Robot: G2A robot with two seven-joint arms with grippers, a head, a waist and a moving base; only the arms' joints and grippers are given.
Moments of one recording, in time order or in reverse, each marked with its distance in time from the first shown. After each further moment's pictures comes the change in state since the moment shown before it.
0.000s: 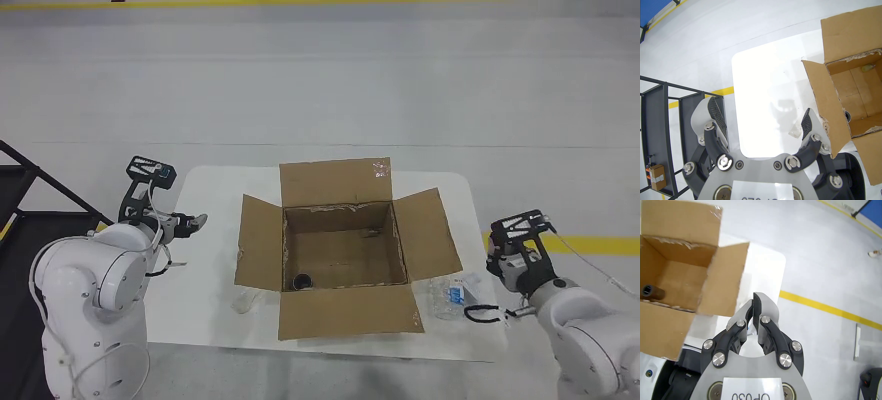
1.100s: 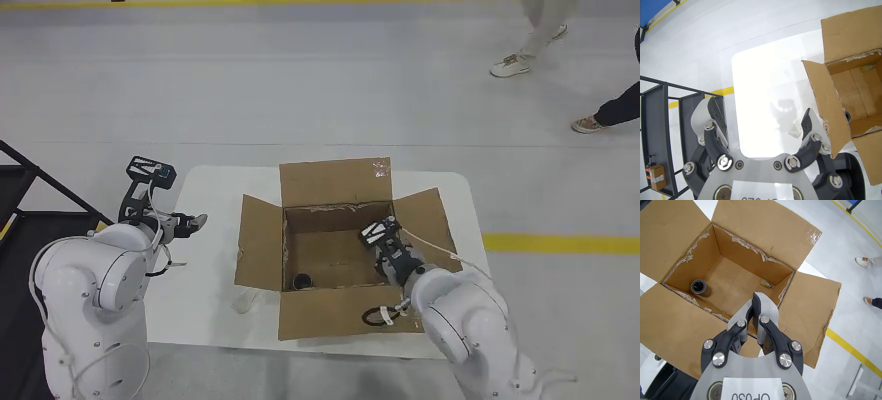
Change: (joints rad) left arm 0.000 0.000 0.000 0.000 0.000 0.000 0.000; right arm 0.282 -0.026 -0.628 0.264 -0.257 0.200 0.122
